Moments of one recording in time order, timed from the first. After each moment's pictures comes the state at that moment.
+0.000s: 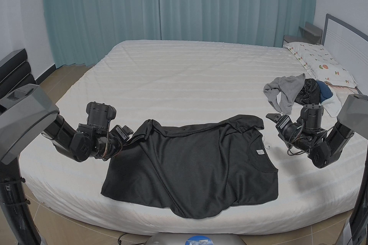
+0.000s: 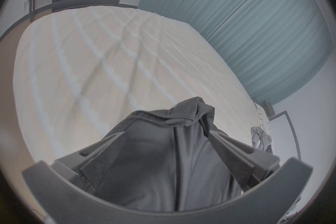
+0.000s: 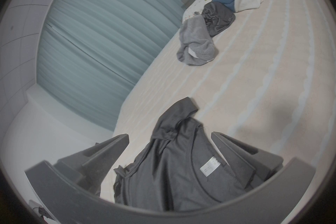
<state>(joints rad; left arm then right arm) -0.25 2.14 -0.97 -0.45 0.13 -0.92 0.13 2.18 -0.76 -1.06 0.05 0.92</state>
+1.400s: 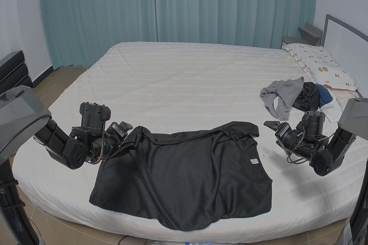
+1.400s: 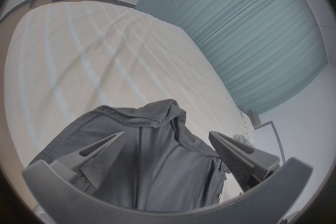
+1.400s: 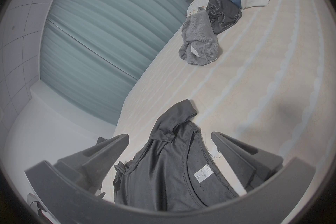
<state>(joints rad) -0.26 2.06 -0.84 -0.60 0.11 -1.01 0.15 2.15 -0.64 -1.13 0.10 0.91</state>
